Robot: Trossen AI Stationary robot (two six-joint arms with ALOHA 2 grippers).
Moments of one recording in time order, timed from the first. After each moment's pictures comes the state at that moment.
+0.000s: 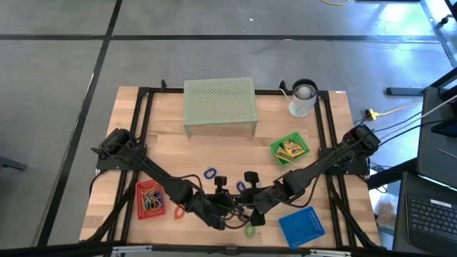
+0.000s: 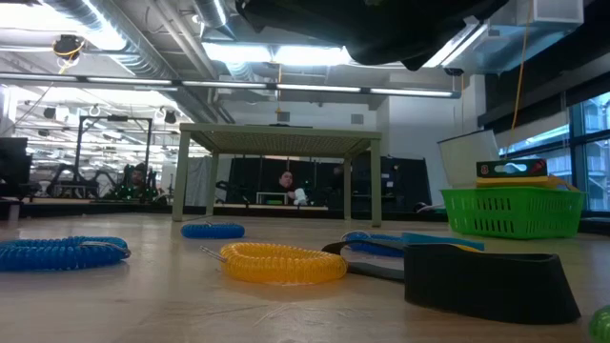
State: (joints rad) left arm -0.57 1.89 1.34 -0.19 -0.58 -0.22; right arm 0.56 1.76 1.18 -0.19 0.30 0.30
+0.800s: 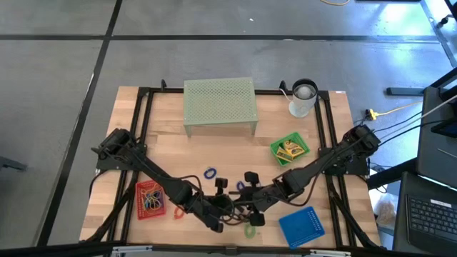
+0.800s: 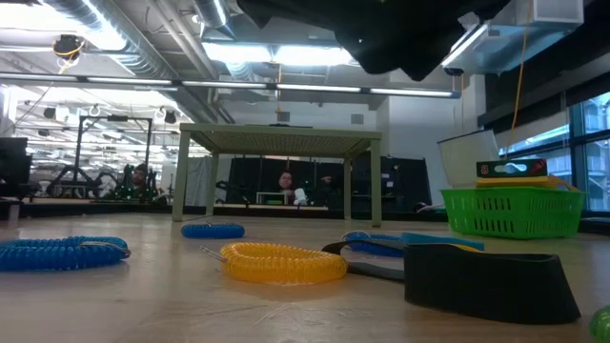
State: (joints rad) left arm -0.57 1.89 1.34 -0.18 -0.55 -0.18; right arm 0.56 1.76 1.18 -0.19 0.22 0.40
